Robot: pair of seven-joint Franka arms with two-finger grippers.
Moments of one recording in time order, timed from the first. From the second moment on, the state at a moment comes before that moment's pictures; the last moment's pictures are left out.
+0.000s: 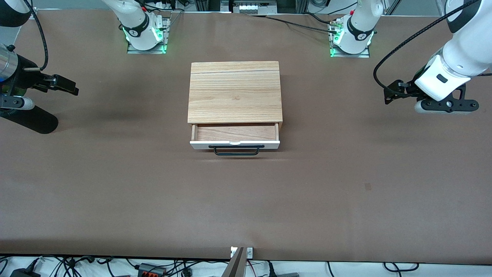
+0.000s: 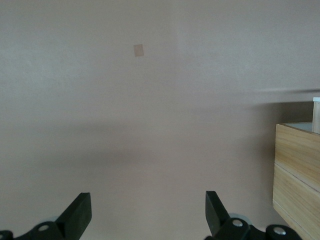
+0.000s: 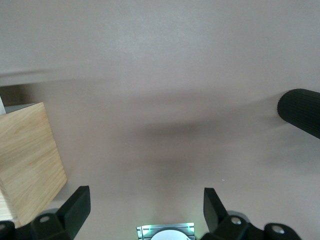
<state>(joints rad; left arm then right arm) 0.10 -0.02 -0.21 -1.75 0.00 1.67 -0.11 -0.02 0.01 0.00 -1.68 0.01 1.53 0.07</state>
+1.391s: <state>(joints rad) -0.06 0.39 -0.22 -1.47 -0.16 1.75 -0.15 -0.02 0.01 0.01 -1.68 0.01 1.52 0.07</state>
